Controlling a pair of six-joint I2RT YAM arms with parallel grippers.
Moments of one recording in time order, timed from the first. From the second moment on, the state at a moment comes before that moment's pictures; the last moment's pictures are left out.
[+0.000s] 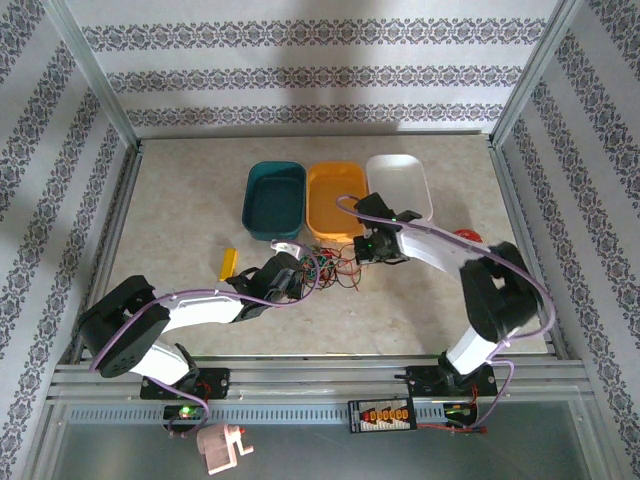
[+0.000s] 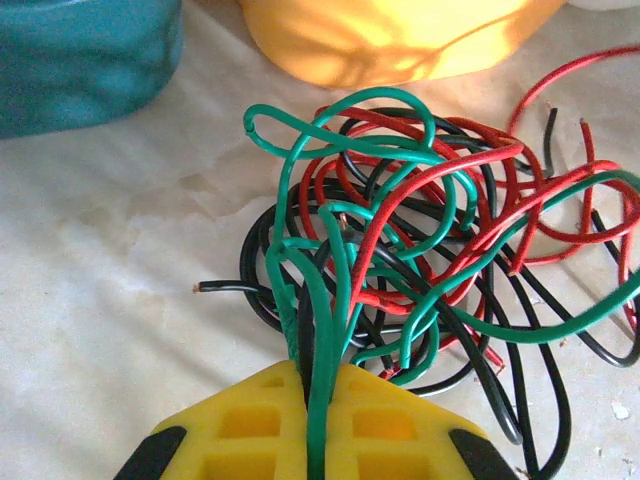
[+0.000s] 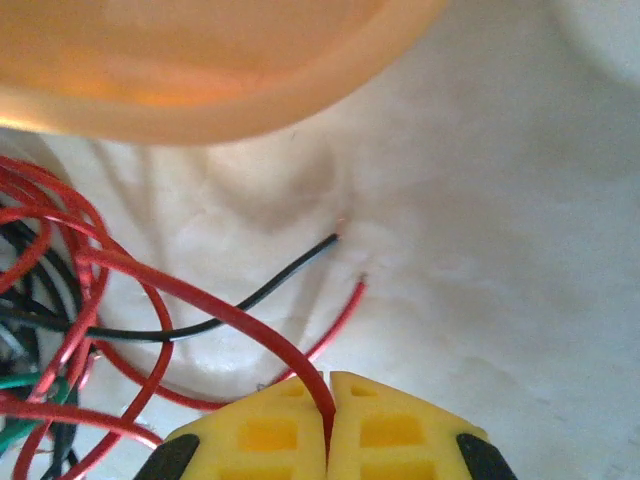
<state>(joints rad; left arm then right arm) -0.83 1.46 0.59 0.11 -0.26 -0.54 0.50 1.61 1.03 -0.62 0.02 0.38</state>
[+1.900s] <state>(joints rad) -0.78 1.44 0.52 0.11 -0.27 -0.58 -0.07 1.00 1.31 -0.60 0.01 0.52</state>
